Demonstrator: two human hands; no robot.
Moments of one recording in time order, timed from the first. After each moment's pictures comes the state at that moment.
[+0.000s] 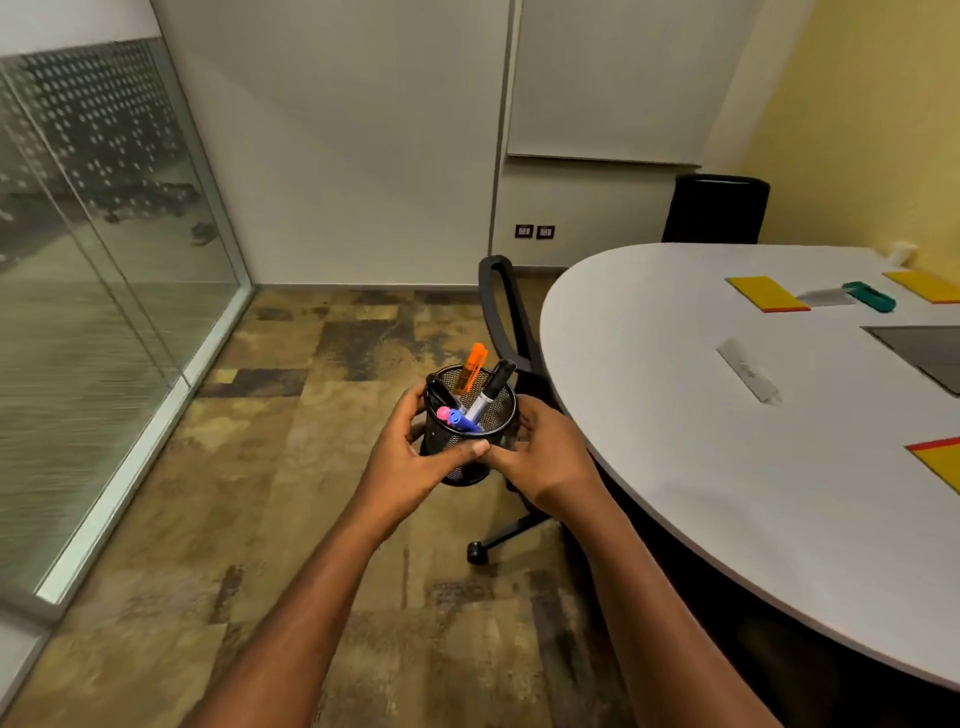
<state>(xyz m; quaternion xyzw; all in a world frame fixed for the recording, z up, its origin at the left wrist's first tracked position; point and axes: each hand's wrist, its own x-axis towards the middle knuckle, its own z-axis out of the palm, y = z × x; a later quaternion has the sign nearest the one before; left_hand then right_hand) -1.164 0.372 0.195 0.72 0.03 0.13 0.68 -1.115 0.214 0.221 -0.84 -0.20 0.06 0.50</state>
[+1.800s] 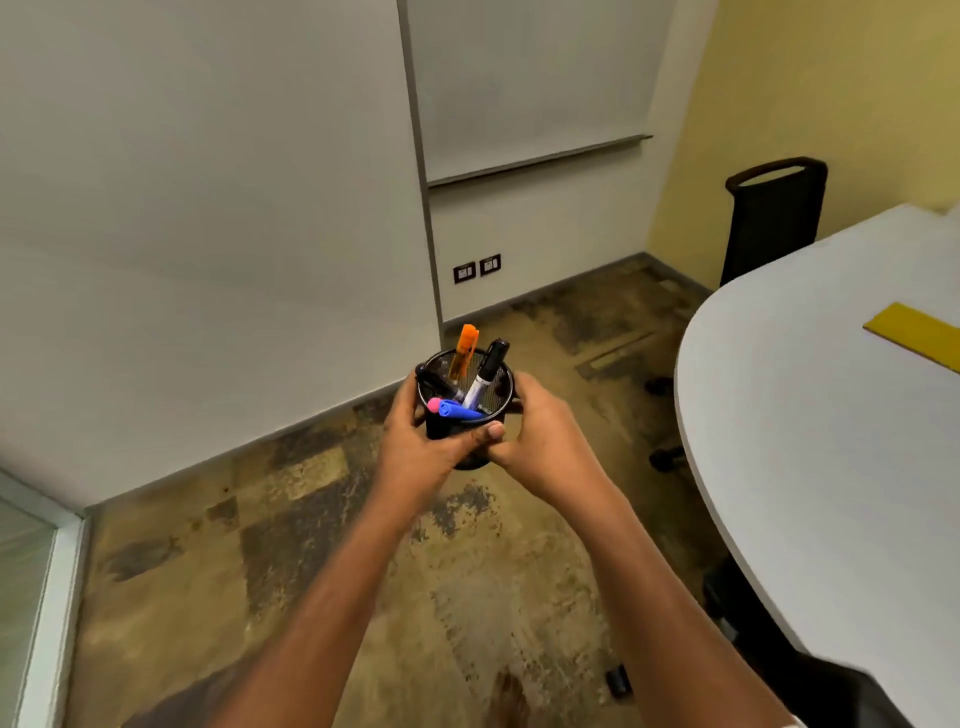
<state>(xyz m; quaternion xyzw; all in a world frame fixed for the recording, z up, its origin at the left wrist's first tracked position) -0.263 0.763 0.194 0.75 -0.04 0.03 0.66 -0.286 0.622 0.219 -0.88 0.00 -0.05 0.47</state>
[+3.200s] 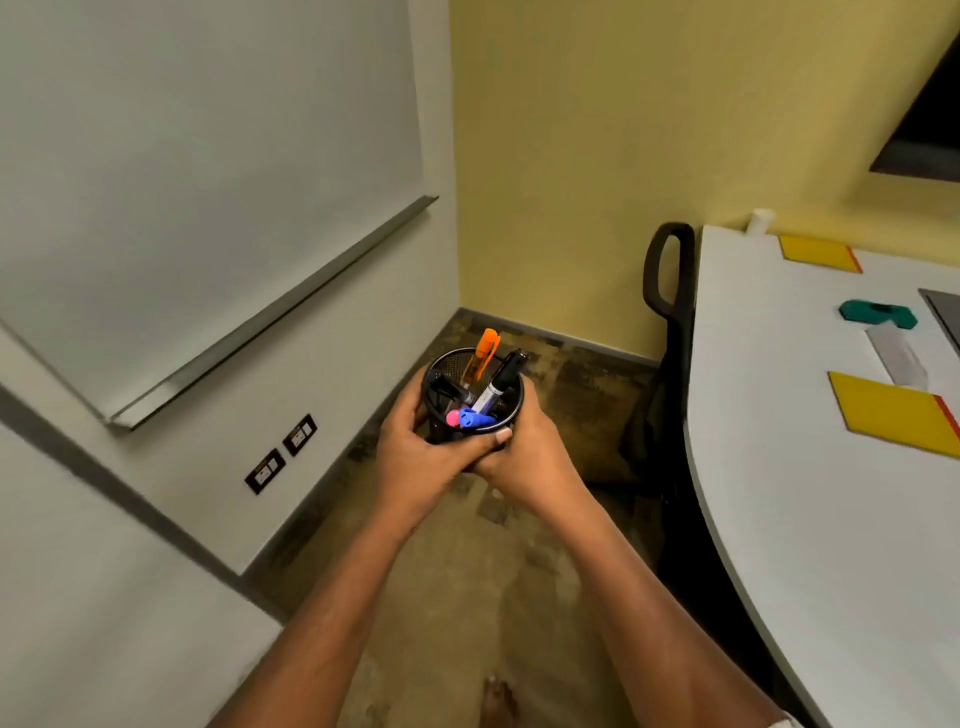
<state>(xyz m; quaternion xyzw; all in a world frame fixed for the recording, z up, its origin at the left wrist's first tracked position) 0.527 0.475 0.211 0.65 -0.31 -0.14 0.68 0.444 0.380 0.213 -0.80 0.24 -0.24 0.49</state>
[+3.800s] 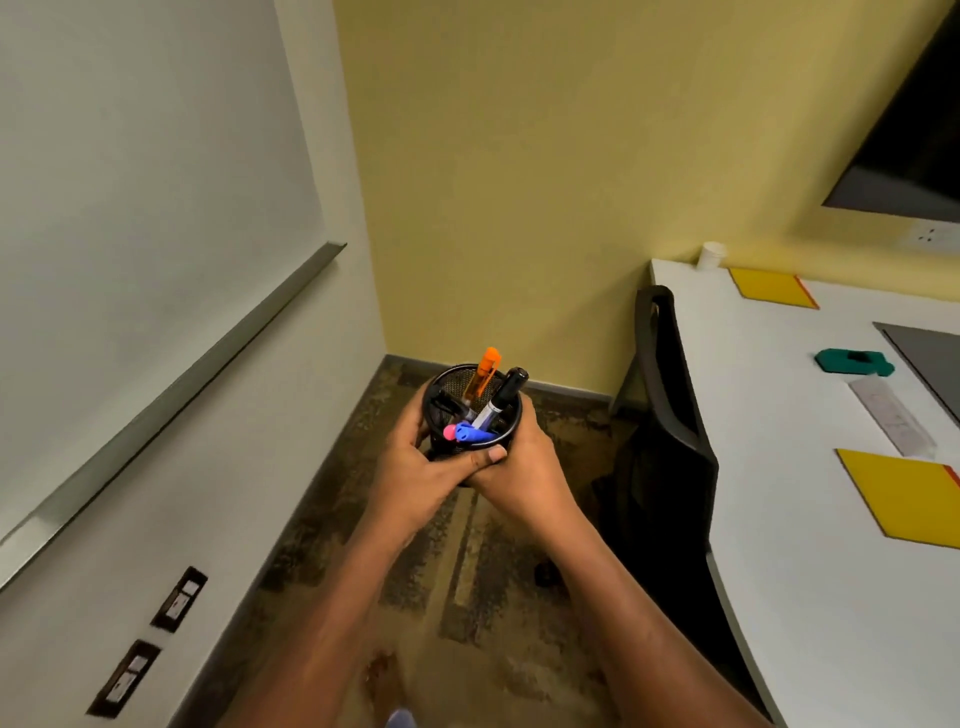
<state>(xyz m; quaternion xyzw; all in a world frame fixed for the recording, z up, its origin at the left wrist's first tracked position) 0.764 0.201 0.183 0.59 -0.38 -0.28 0.65 0.661 0.126 0.190 -0.77 0.36 -0.28 0.45</state>
